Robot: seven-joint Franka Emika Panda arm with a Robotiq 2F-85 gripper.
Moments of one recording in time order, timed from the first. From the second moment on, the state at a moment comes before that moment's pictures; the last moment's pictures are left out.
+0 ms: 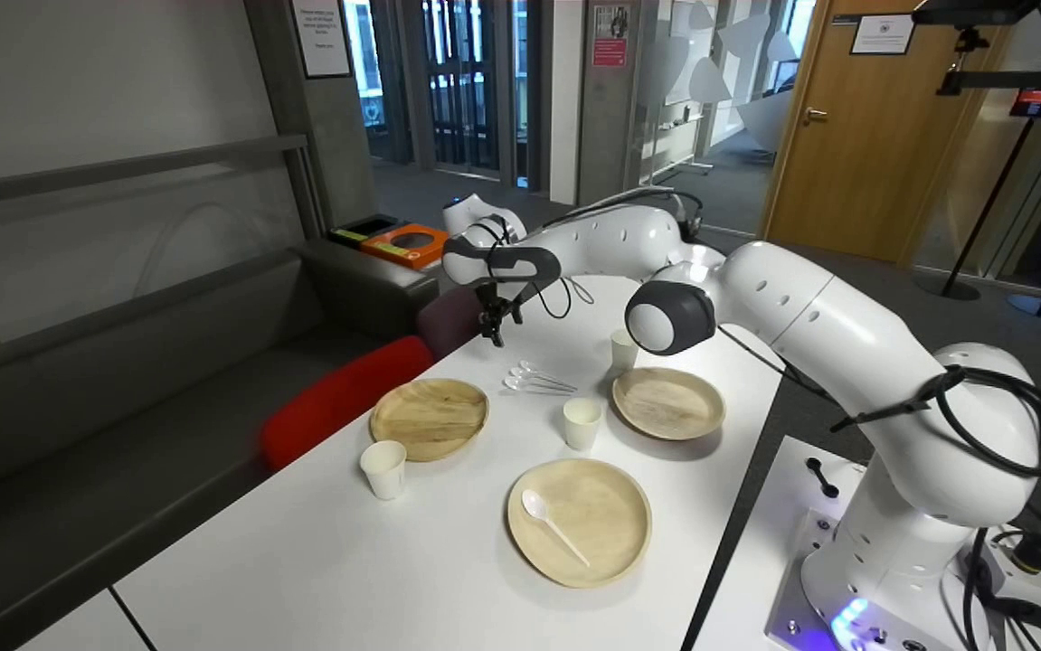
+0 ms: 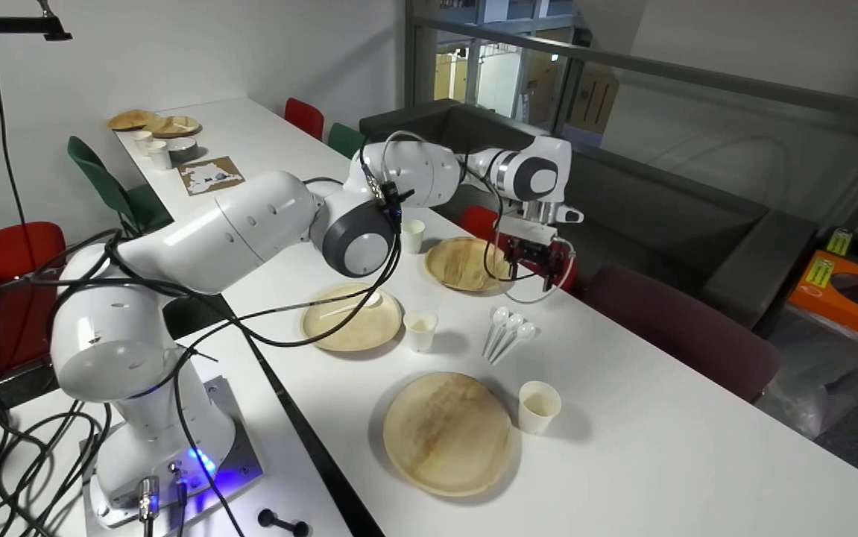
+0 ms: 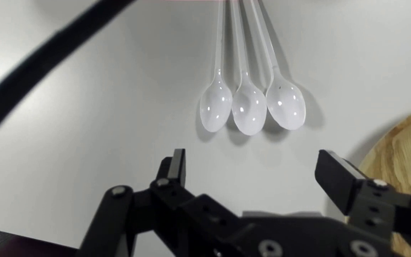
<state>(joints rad) -0.07 1.20 -0.05 -0.60 -0.19 1.64 -0.21</state>
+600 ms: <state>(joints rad) -0.07 1.10 -0.05 -0.78 -0.18 1.67 -0.19</state>
